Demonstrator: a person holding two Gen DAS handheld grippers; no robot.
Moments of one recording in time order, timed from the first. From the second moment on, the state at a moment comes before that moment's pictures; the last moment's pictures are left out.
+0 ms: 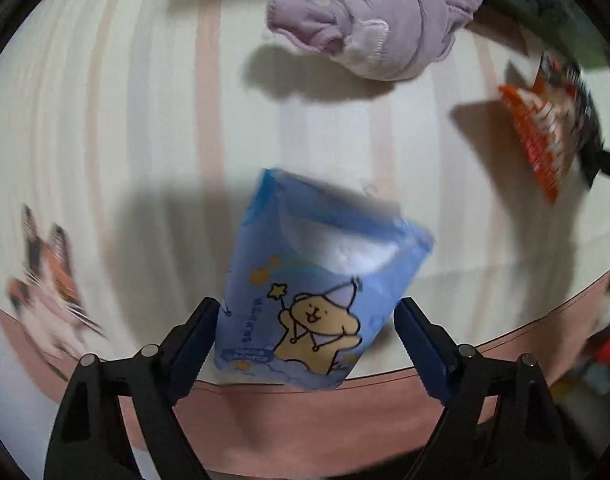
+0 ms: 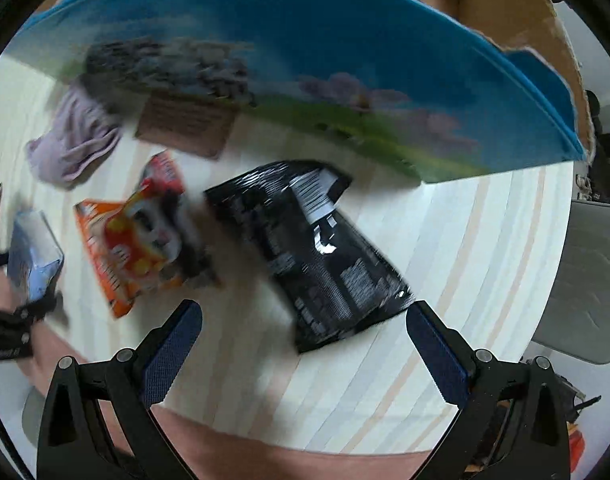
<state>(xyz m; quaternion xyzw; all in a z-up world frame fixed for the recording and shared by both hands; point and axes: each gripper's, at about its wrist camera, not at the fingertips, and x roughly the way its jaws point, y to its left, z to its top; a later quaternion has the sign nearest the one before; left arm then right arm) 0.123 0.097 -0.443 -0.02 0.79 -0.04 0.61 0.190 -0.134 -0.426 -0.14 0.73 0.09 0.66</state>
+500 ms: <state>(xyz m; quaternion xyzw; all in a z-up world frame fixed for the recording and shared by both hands) 0.105 0.076 -0.438 -0.09 0.78 -0.02 0.61 0.150 -0.177 -0.449 -0.01 0.75 0.08 0.66</state>
